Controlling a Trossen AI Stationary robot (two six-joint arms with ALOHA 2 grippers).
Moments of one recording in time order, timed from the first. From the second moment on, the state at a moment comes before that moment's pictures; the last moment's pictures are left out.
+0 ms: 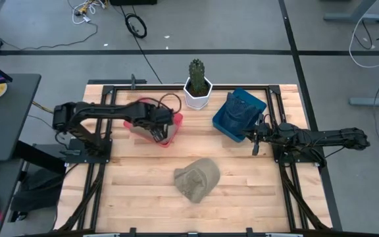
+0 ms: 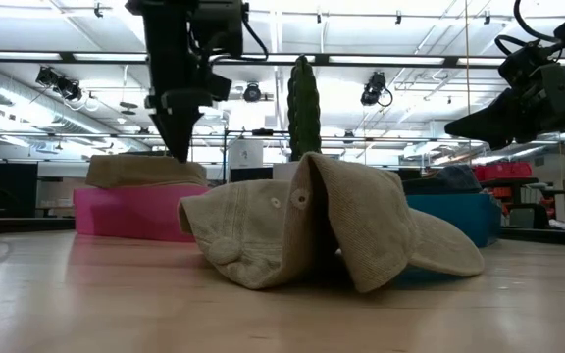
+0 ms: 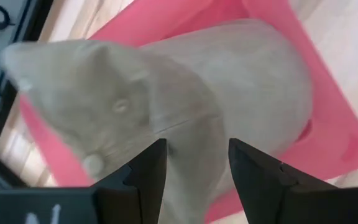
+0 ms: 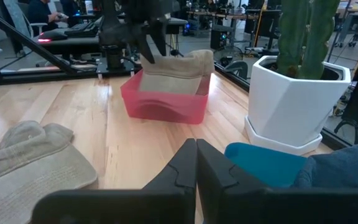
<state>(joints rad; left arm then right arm) 0.15 1.57 1.20 -1.03 -0.37 -0.38 -0.01 0.22 0.02 0.07 0.24 0.02</state>
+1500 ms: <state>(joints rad) 0.19 1.37 0.98 -0.74 -0.26 -0.35 -0.01 0.22 0.02 0.07 0.24 0.02</state>
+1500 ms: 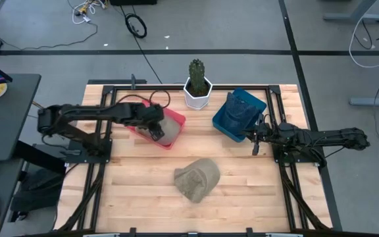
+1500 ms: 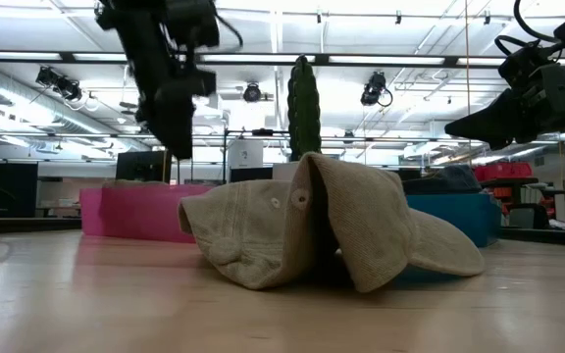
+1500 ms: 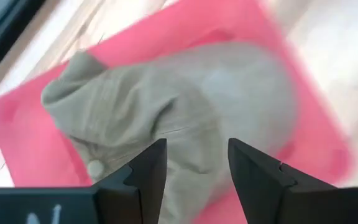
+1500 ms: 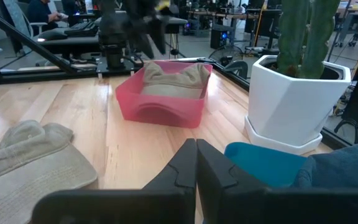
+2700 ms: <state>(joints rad) -0.42 1.62 0.98 0.02 -0.36 0.30 -0.01 0.22 0.02 0.07 0.24 0.02</state>
